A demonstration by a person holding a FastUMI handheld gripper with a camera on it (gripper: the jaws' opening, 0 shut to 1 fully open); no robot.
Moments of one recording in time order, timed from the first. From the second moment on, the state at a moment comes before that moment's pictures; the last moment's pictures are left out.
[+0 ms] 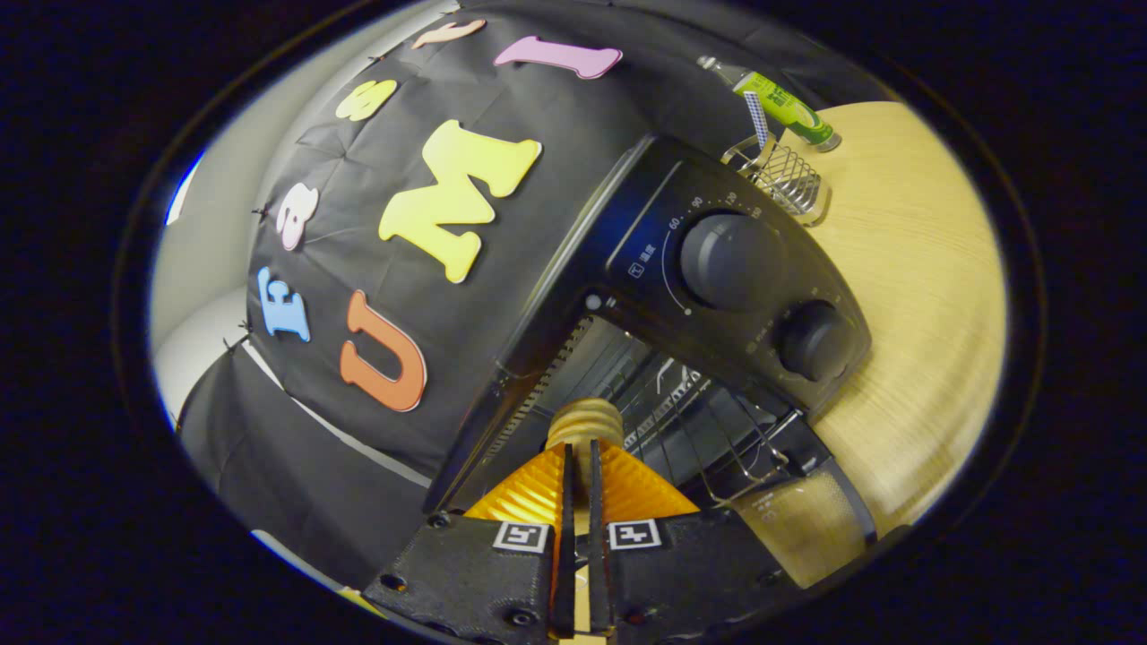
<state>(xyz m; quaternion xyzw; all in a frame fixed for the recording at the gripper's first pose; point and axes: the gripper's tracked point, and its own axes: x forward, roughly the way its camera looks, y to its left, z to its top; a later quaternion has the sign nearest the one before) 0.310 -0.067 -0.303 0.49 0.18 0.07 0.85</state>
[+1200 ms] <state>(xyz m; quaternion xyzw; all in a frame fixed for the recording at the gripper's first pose) 0.195 -0.025 -0.264 0.38 0.27 0.11 0.88</state>
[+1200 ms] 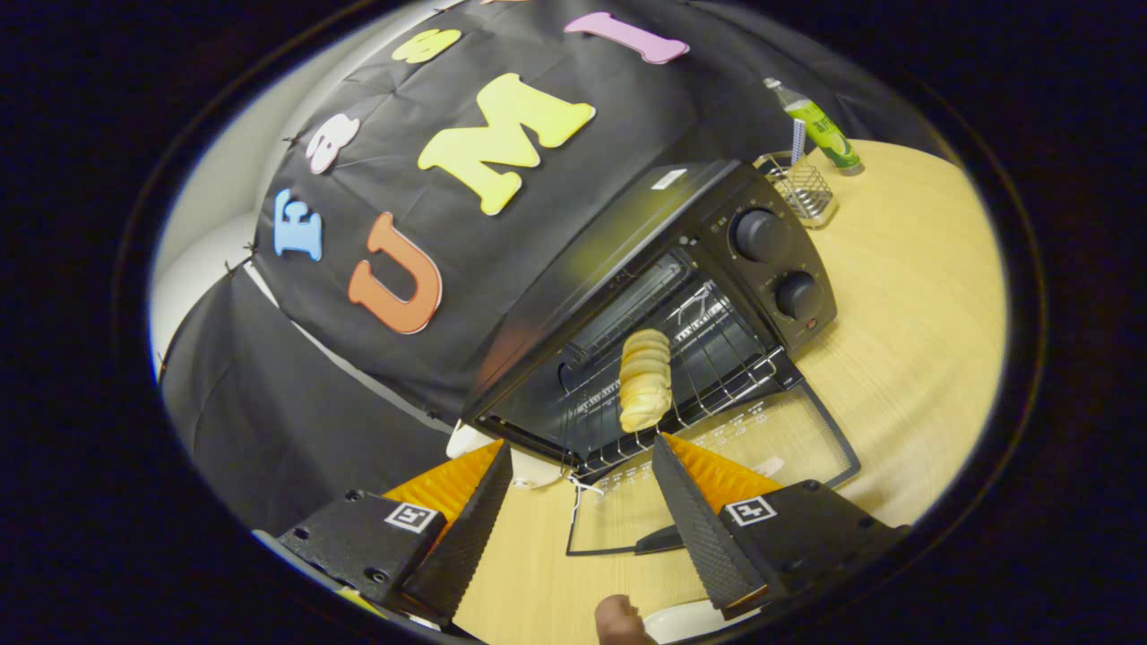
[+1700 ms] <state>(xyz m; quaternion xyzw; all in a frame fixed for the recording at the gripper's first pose) 0.145 -0.030 -0.241 0.21 0.24 0.08 0.94</state>
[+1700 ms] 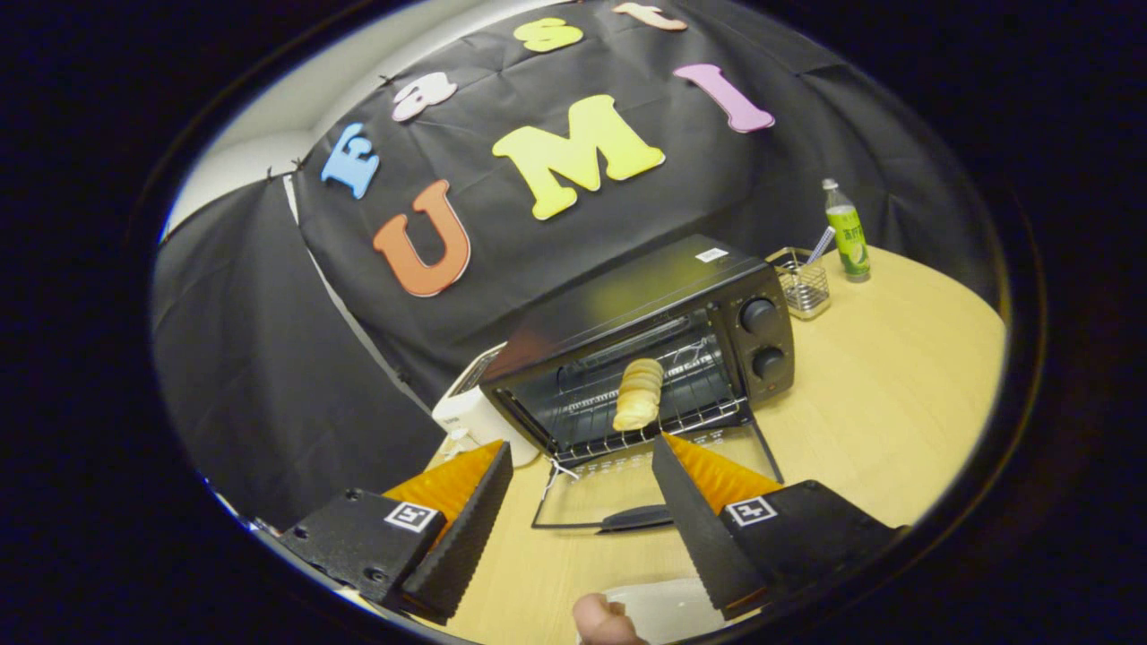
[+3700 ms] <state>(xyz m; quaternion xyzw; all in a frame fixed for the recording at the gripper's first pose) 0.120 -0.020 -0.391 0.00 0.39 -0.02 0.92</state>
